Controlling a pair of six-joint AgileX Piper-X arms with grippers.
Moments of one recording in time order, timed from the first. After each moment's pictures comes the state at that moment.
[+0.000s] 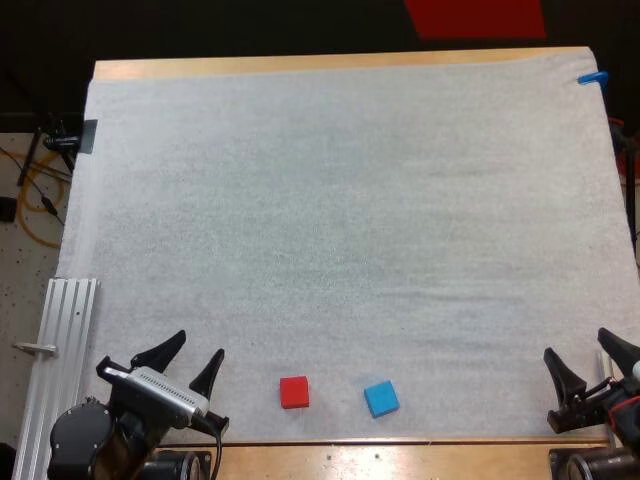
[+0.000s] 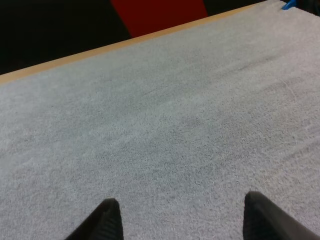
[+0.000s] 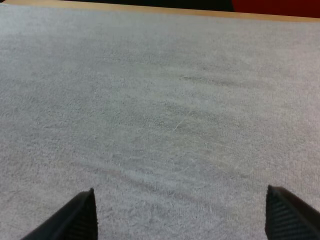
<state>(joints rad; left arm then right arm) 0.01 -0.01 -0.49 0.99 0.42 -1.59 0.16 -0.01 -0.53 1.05 -0.19 -1.91</state>
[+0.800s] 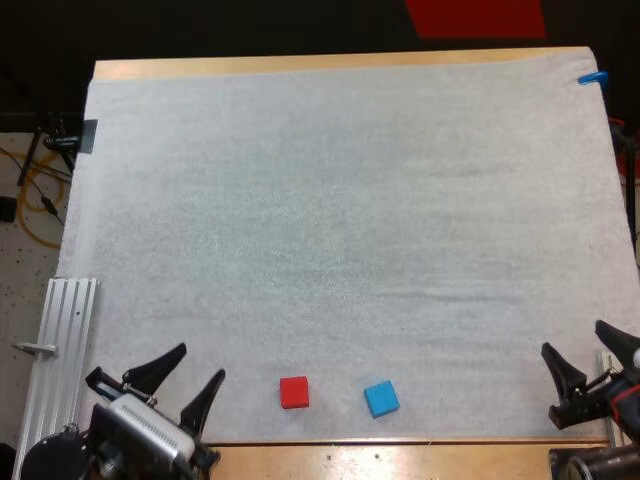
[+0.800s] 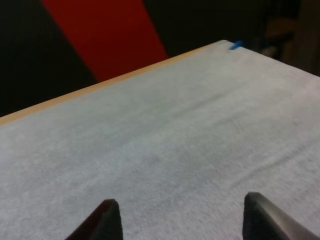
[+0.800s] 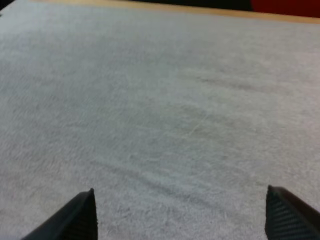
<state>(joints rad) -0.13 0.01 -0.68 1.08 0.43 -1.61 0.23 0.12 -0.62 1.05 -0.19 -1.91</state>
